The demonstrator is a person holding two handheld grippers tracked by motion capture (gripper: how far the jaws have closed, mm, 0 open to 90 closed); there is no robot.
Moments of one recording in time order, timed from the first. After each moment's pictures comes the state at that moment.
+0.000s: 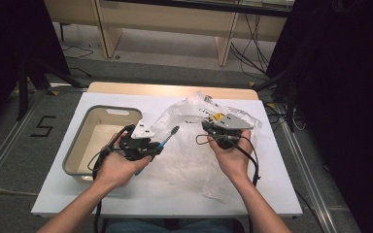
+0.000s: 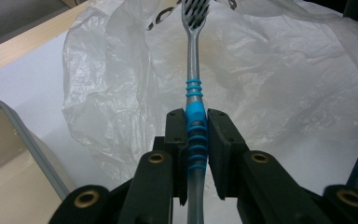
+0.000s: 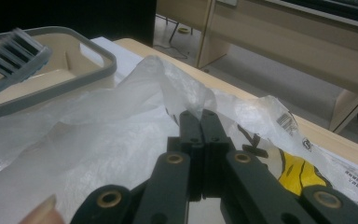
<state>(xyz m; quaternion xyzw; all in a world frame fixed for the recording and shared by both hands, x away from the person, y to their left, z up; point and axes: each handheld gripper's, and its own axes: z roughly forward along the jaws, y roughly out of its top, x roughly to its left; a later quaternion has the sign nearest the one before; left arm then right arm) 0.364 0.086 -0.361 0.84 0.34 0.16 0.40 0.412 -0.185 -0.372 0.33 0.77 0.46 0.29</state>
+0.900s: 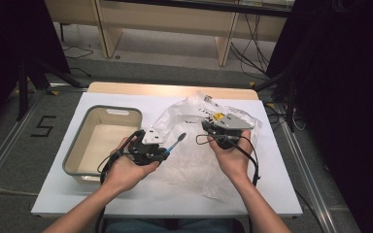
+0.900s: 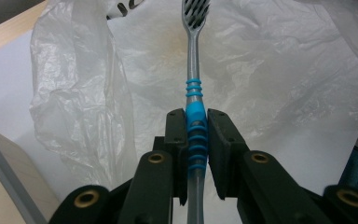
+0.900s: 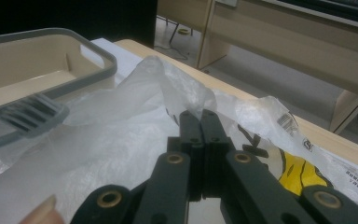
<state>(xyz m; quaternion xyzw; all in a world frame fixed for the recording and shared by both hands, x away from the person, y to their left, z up) 0.362 0.068 -0.373 0.85 0.32 0.15 0.39 0.412 -0.185 -0.372 0.33 0.77 0.46 0.29</state>
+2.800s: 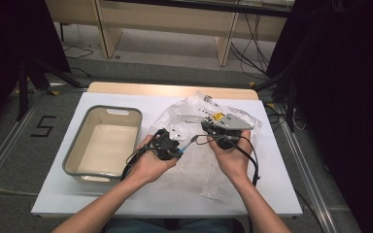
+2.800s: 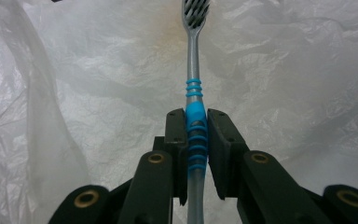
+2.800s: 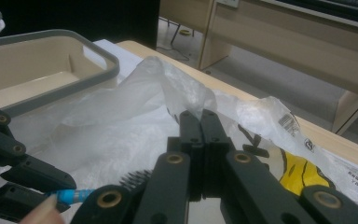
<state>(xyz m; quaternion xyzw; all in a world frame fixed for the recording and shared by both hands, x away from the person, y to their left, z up) 0.397 0.018 -0.402 0.87 0.33 0.14 0.34 0.411 -0.184 -0.371 0.33 0.77 0.47 0.29</state>
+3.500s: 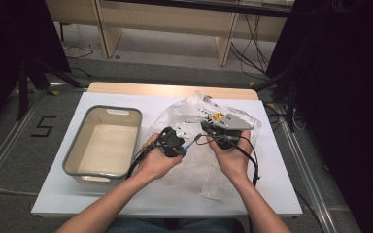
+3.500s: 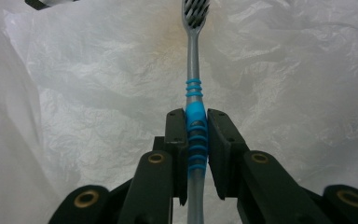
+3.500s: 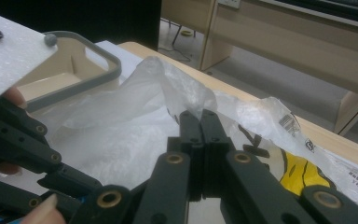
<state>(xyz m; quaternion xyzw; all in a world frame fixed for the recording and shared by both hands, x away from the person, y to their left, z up) 0.411 0.003 -0.410 0.87 0.34 0.14 0.33 0.411 -0.184 -0.371 0.33 0.77 0.47 0.29</state>
